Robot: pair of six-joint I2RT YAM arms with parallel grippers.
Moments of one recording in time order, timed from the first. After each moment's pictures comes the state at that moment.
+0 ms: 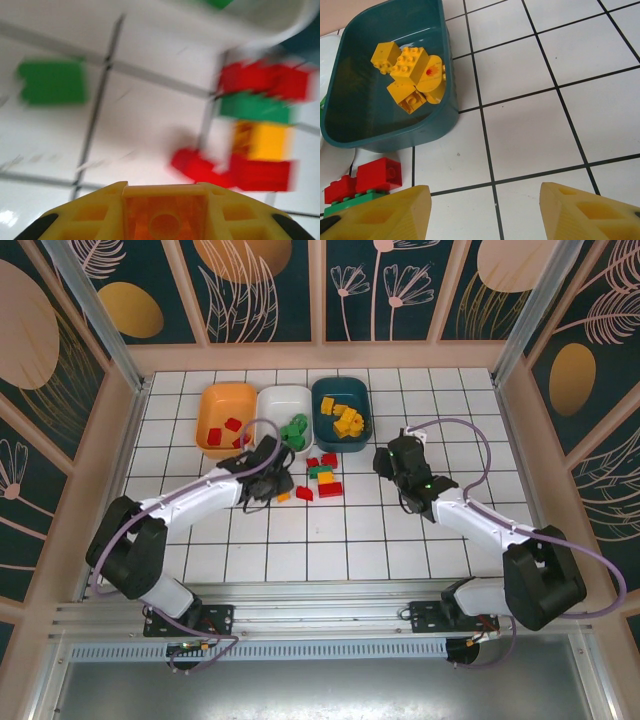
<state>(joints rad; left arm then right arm) -0.63 1.58 1.07 -0.50 -0.11 -0.93 0.52 1.30 0.74 -0.08 0.33 0.56</state>
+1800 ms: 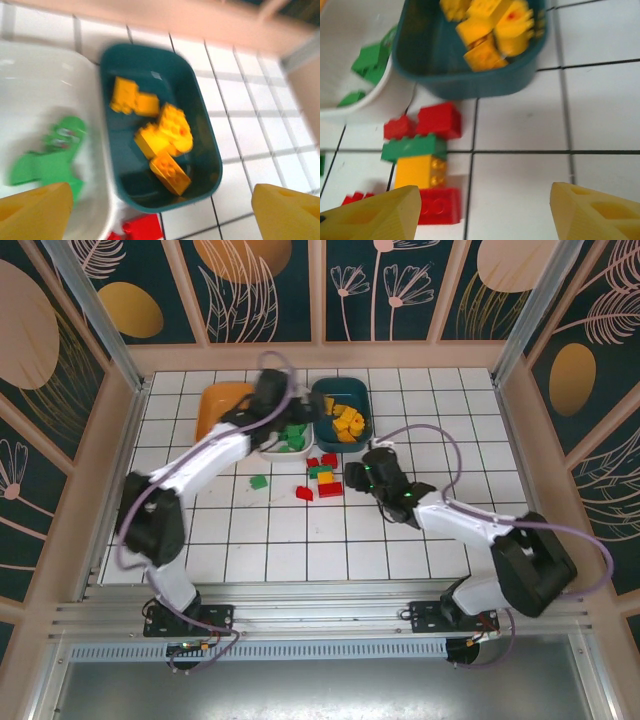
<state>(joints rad) -0.48 1.71 1.39 -0.23 0.03 -0.61 0.71 1.42 0.75 -0.01 0.28 0.54</state>
